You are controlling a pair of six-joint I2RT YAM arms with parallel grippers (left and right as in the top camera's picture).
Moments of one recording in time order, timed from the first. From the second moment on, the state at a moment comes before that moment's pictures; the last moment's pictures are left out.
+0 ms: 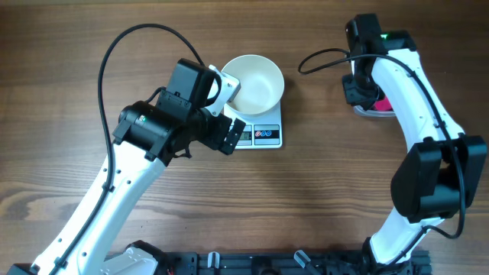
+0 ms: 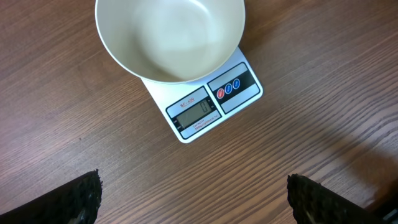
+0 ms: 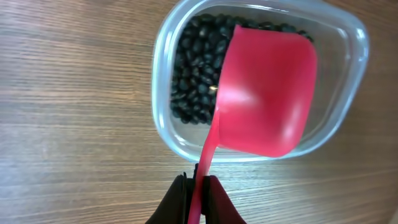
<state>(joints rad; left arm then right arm) -0.48 1.36 1.36 -1.04 0.09 0.05 0.12 1.92 1.63 -1.22 0.30 -0.03</state>
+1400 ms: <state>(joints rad) -0.48 1.36 1.36 -1.04 0.09 0.05 0.11 1.99 1.63 -1.24 0.25 0.03</state>
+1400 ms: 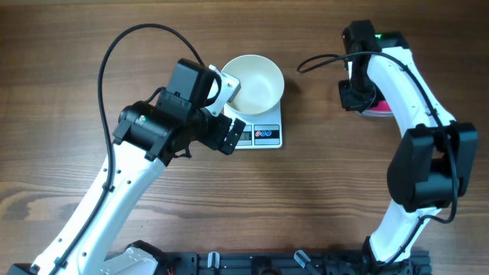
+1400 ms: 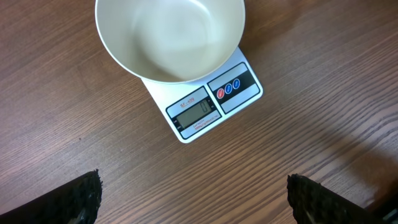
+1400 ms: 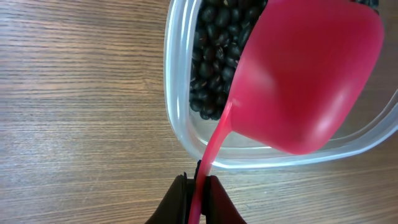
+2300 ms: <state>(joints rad) -0.48 1.36 1.36 -1.04 0.09 0.05 -0.24 1.95 1.63 -1.20 -0.37 -0.12</state>
